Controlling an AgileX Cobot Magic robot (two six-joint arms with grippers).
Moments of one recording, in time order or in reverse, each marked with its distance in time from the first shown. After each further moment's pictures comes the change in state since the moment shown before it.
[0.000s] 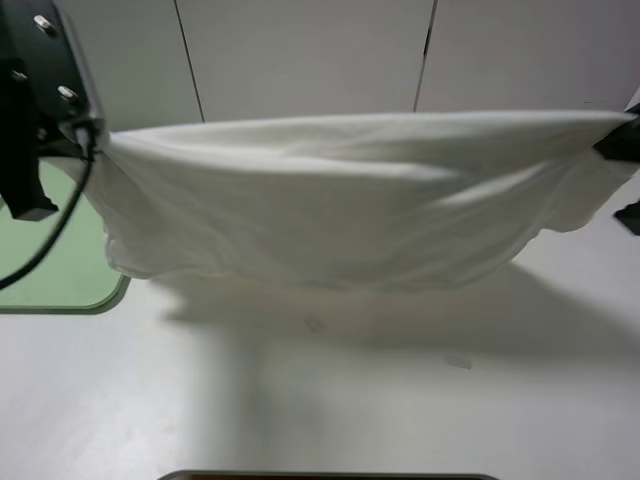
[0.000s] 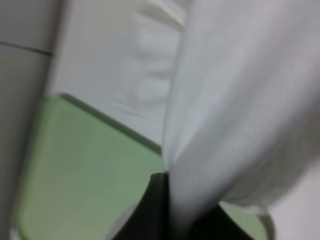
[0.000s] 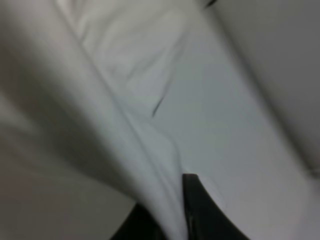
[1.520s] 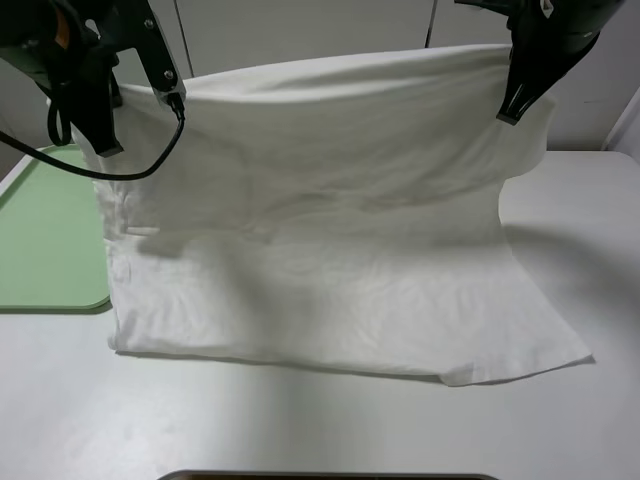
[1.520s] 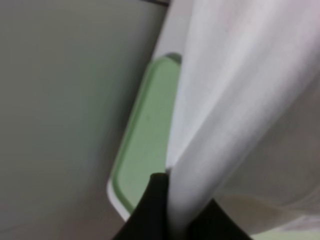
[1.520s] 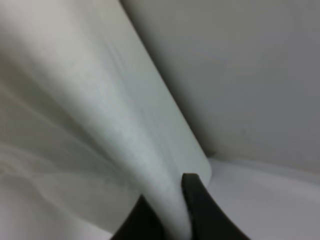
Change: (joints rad) left arm -0.006 0.306 -0.271 0.511 0.035 -0.441; right arm -0.026 0.593 -0.511 -0.458 0.114 0.171
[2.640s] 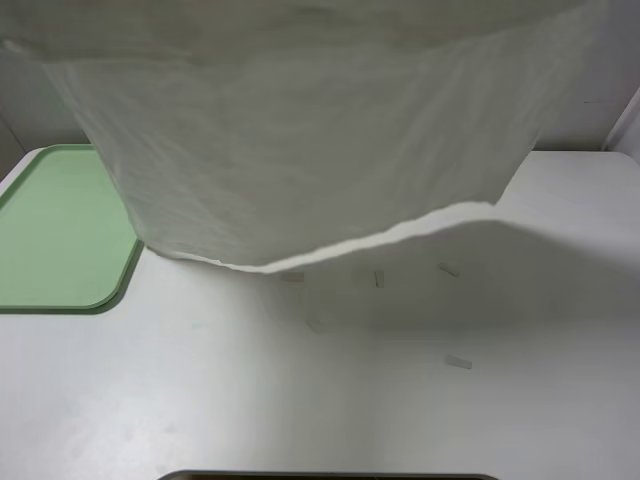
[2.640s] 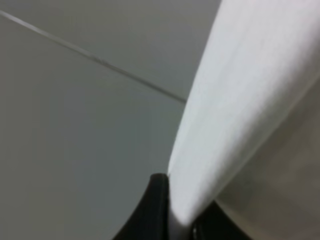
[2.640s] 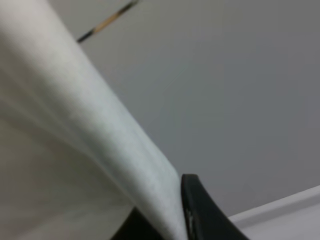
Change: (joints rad) left arm -0.065 -0.536 0.002 0.129 -0.183 -0.041; right arm 0.105 -0.517 0.000 -0.215 -0.161 0.073
